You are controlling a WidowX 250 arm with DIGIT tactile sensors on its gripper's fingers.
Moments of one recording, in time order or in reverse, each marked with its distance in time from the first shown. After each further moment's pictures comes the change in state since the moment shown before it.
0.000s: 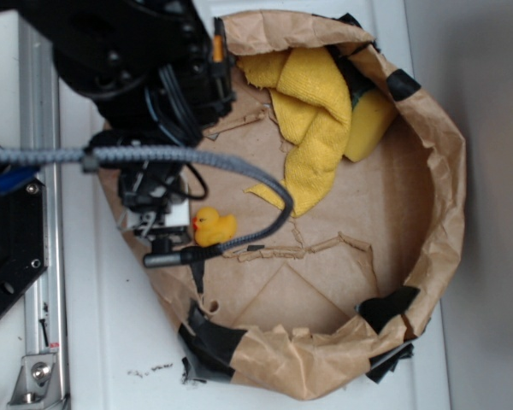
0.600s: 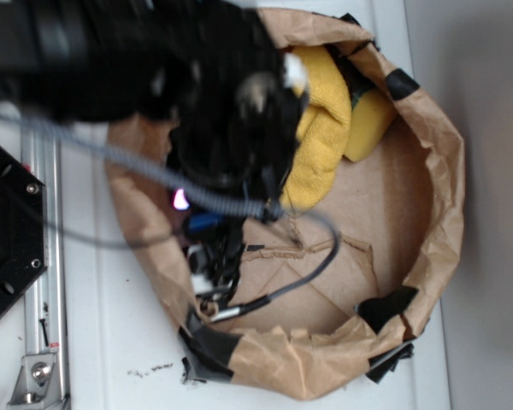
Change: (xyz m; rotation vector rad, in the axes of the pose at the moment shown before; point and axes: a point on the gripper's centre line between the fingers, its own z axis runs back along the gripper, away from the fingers) arm -0.009 -0.031 -0.107 -0.126 0.353 0.204
